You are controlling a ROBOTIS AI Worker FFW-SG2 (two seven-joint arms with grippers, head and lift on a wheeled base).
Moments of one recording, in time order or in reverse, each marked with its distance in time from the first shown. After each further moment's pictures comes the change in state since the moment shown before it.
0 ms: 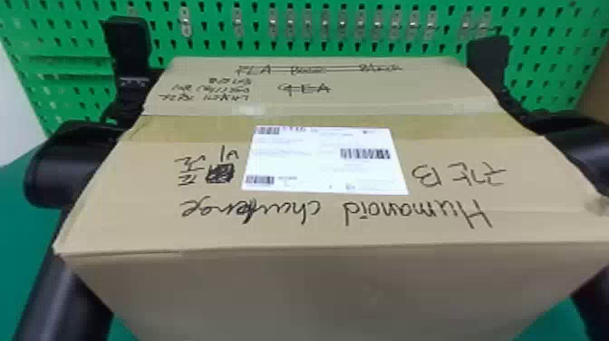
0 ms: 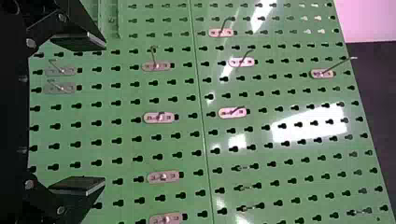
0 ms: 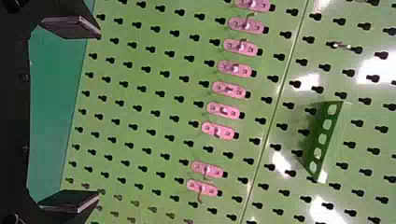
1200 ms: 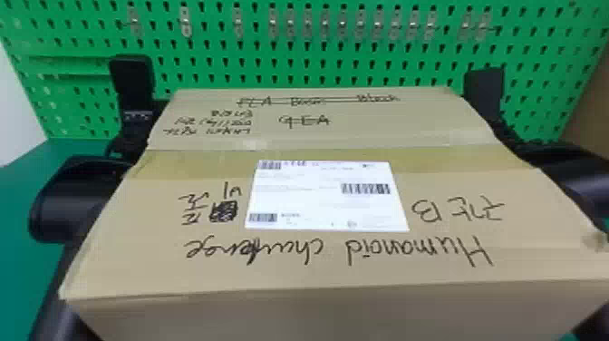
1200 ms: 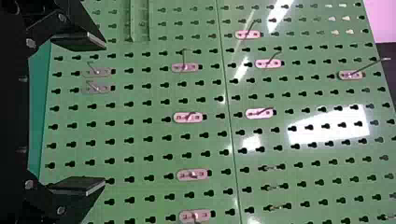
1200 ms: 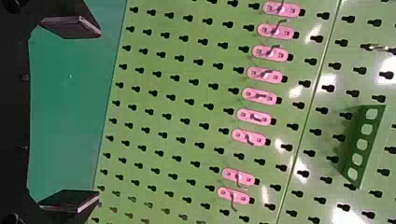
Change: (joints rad) left arm 0.108 -0.012 0.018 -0.044 0.009 -0.002 0.007; right arm 0.094 0.000 -0.027 -0.033 -0.012 -0.005 0.000
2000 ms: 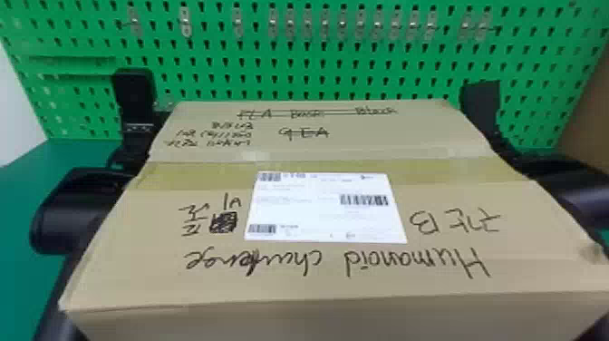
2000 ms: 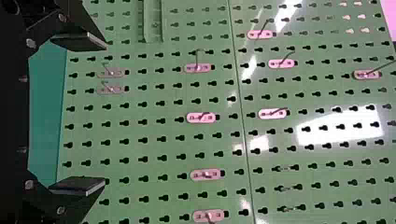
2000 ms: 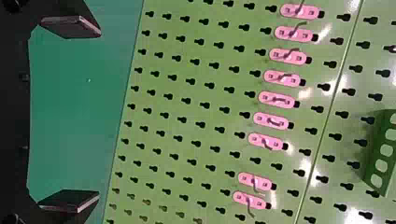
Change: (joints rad) left arm 0.032 -0.003 0.009 -0.003 -0.001 0.000 0.000; right arm 0.033 0.003 -0.002 -0.002 0.003 0.009 0.000
